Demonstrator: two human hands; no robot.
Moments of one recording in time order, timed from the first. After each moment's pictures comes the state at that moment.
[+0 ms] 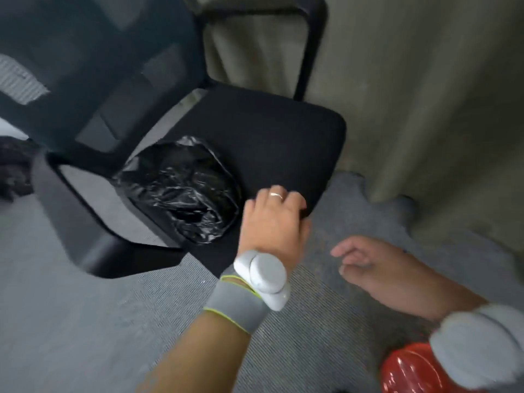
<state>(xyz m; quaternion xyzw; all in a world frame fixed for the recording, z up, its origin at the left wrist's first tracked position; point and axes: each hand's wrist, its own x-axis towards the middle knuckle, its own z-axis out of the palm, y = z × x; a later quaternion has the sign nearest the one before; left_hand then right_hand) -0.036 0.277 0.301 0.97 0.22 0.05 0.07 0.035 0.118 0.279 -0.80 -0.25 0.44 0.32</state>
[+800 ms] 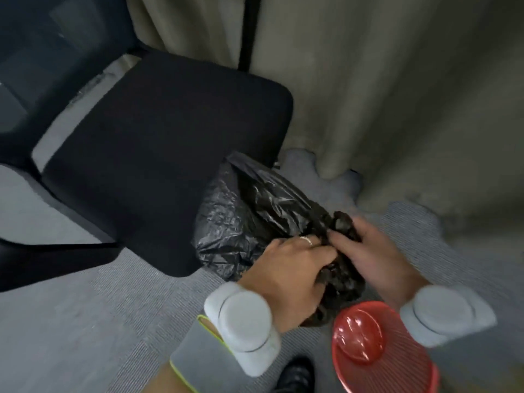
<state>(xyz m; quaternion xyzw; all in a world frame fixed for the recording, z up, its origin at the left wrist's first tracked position) -0.047 0.205 0.295 0.94 0.01 -0.17 0.30 0.044 0.081 0.246 -0.75 -0.05 0.35 0.56</state>
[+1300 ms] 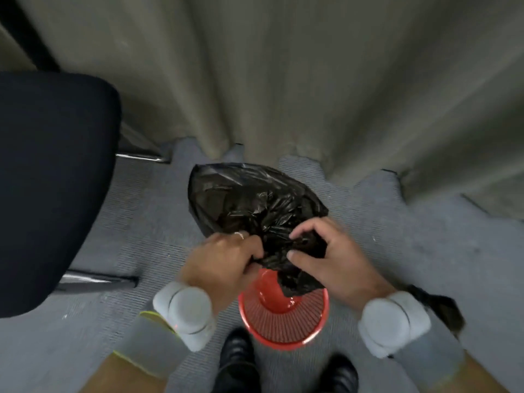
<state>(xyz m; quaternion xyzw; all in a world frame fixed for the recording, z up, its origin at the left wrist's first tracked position) -0.015 0.045 0.238 0.96 -0.08 -0.21 0.19 0.015 -0.150 0.227 -0.85 -0.06 0.22 0.47</state>
